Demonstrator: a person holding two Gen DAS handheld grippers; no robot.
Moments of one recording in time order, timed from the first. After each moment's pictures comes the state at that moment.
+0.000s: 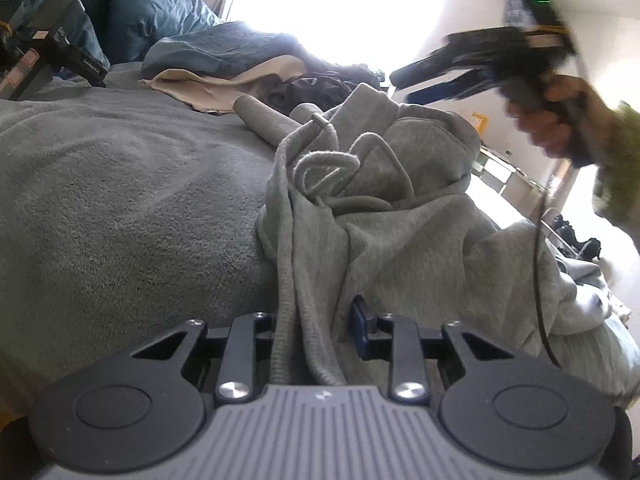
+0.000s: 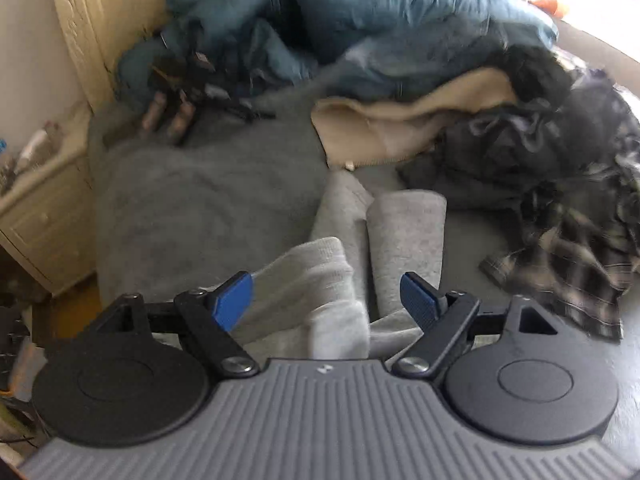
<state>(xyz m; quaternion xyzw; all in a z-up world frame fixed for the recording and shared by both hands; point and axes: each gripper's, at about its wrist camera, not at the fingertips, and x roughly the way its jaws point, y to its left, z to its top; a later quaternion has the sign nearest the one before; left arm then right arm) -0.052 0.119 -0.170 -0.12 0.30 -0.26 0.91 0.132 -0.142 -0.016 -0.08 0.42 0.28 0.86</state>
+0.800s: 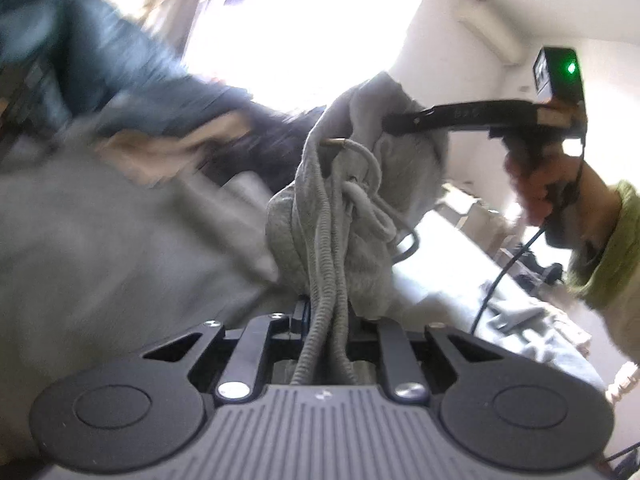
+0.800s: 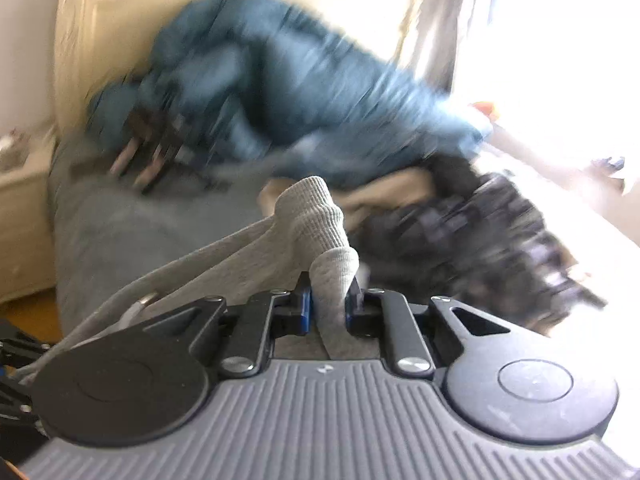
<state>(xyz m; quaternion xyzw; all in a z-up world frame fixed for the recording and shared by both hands) -0.065 0.085 -0.069 -0.12 0.23 -0.32 0.91 0.019 -0.176 0.055 -0.14 0.22 0.19 0.95</state>
